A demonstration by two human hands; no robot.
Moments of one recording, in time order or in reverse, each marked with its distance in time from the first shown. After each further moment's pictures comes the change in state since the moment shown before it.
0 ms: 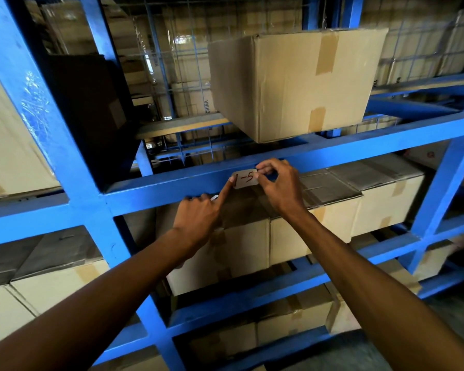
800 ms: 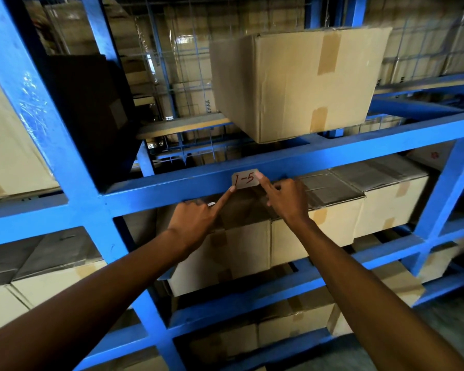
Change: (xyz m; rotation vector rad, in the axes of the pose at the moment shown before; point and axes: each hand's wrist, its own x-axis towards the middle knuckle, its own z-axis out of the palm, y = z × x) left_hand -0.003 -0.009 0.007 0.127 -0.024 0.089; right_hand -0.008 0.034 0.005 -0.079 -0.057 0.236
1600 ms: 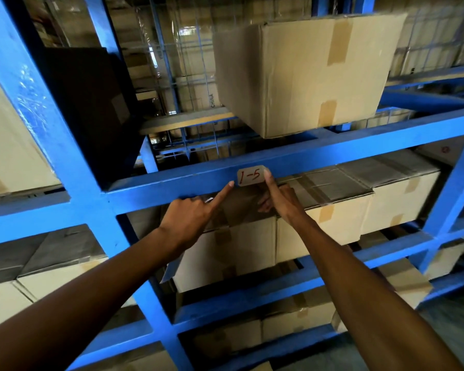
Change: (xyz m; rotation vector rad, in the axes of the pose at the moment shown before) left_hand -0.006 -0.016 0.006 -0.022 0.056 0.004; right_hand 0.001 0.001 0.021 0.283 -0.323 0.170
